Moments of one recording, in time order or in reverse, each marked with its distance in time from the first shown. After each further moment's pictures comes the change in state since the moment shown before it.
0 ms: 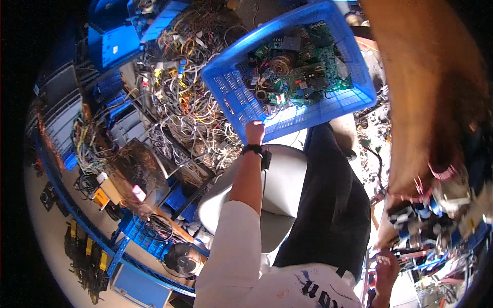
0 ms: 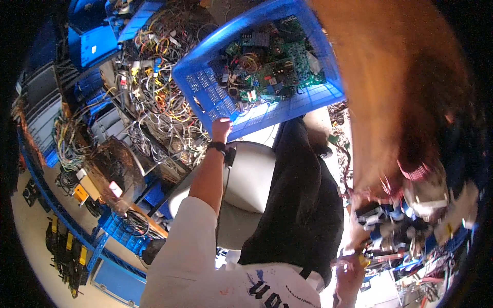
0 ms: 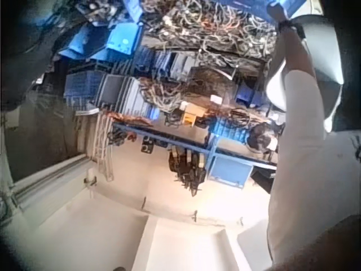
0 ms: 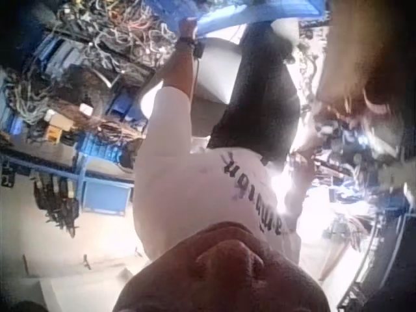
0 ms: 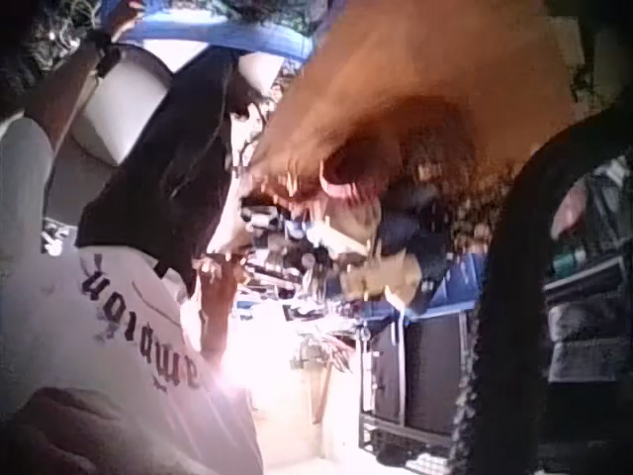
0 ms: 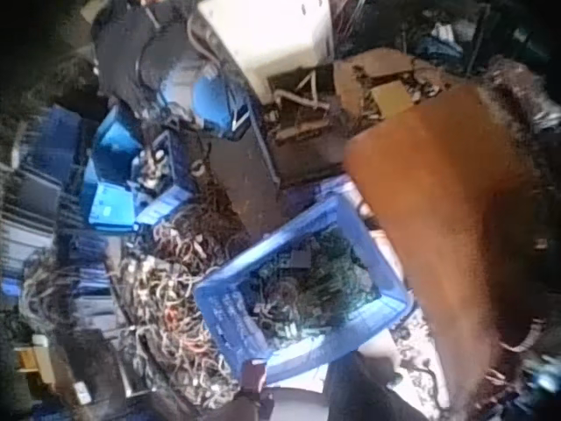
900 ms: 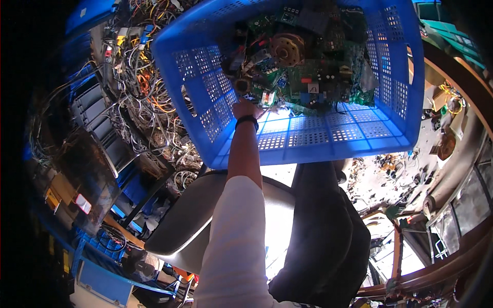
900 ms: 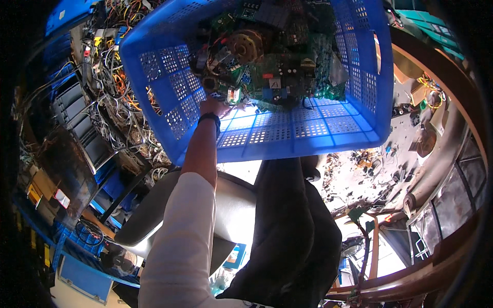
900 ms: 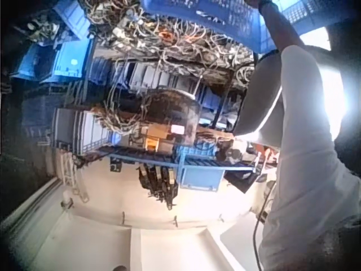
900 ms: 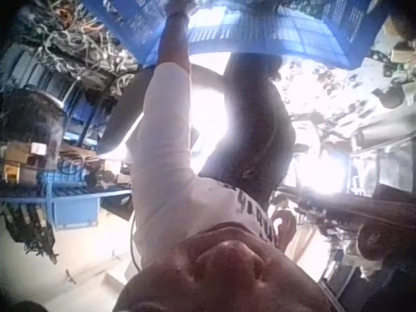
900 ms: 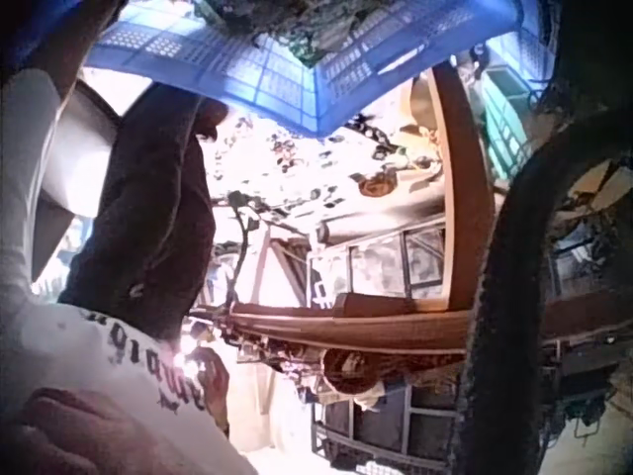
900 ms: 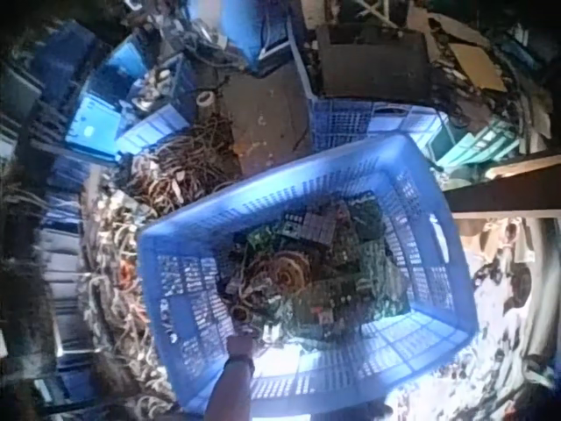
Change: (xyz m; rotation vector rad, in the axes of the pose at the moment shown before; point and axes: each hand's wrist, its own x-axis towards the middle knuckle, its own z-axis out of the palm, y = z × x) left_hand 0.199 -0.098 0.152 0.716 -0.109 -0.262; right_hand 0.099 -0.001 0.029 -0.265 0.061 0.583
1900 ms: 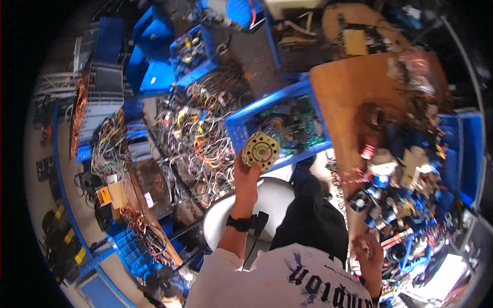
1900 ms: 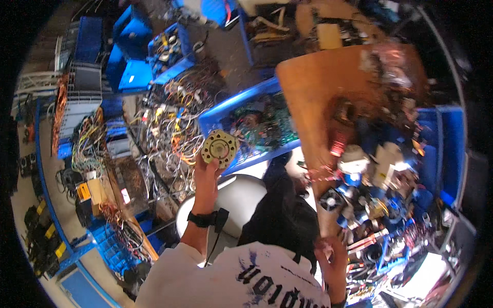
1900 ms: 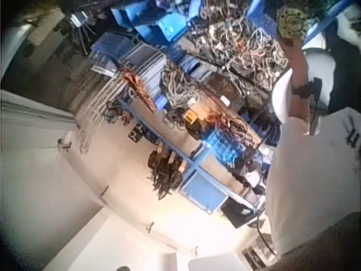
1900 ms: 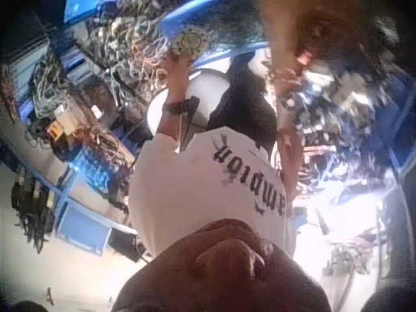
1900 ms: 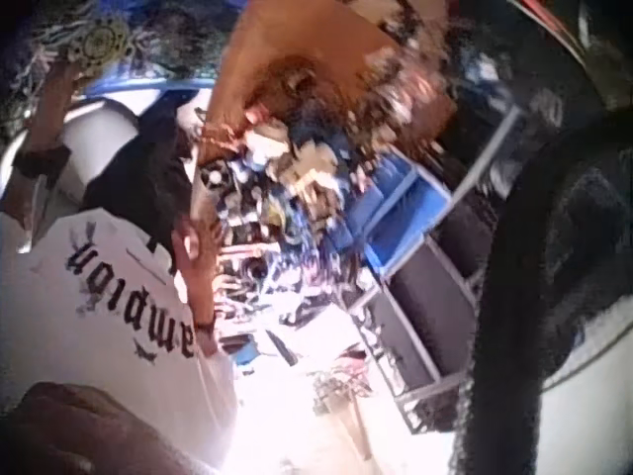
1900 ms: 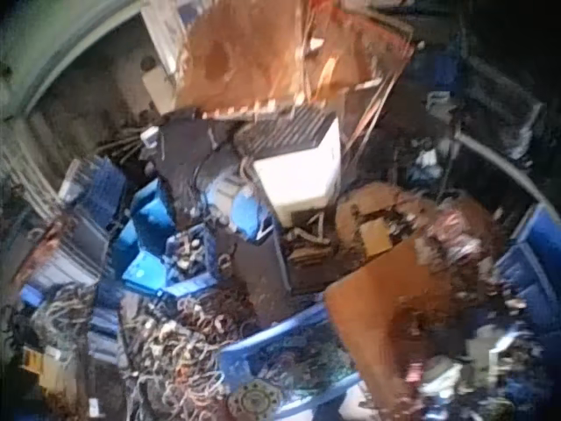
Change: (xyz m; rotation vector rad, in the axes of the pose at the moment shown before) left_hand -0.645 -0.062 -0.434 -1.770 0.022 0.664; right_hand -0.215 0.073 -0.056 0.156 0.088 -1.029
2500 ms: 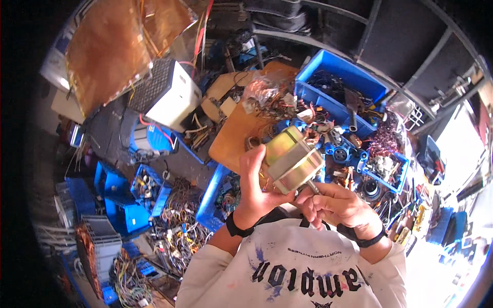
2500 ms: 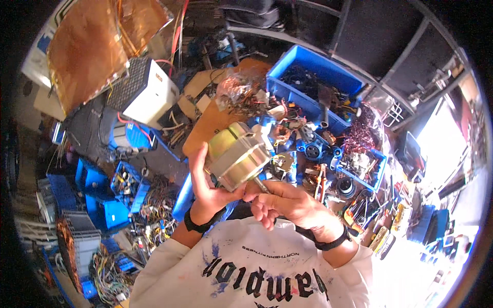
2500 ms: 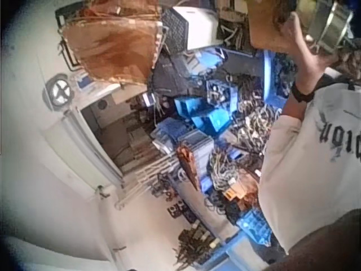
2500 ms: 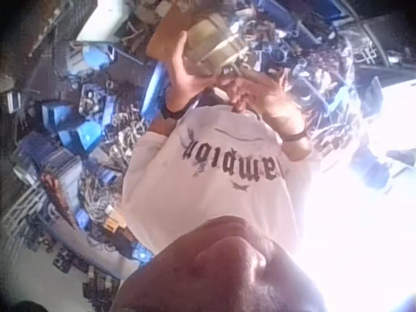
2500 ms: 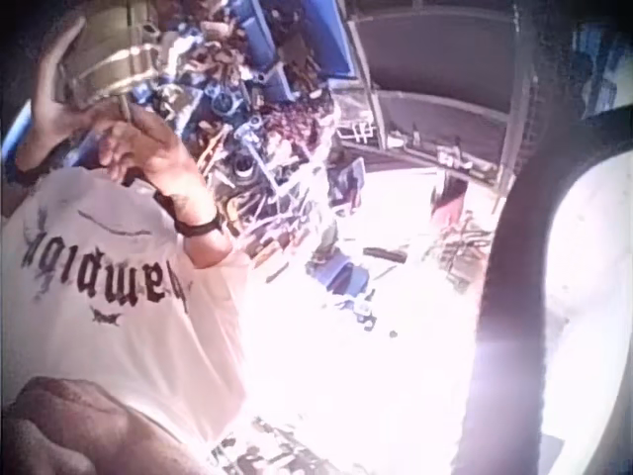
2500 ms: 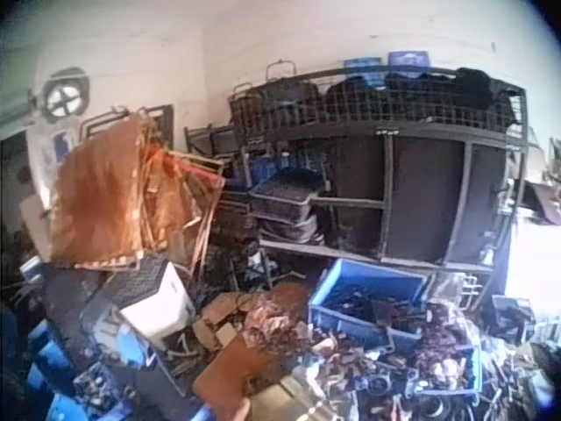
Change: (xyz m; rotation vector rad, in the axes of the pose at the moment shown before) left_hand -0.252 0.143 0.267 0.315 -1.056 1.370; right_hand -0.163 -0.111 -0.129 0.716 -0.185 -0.282
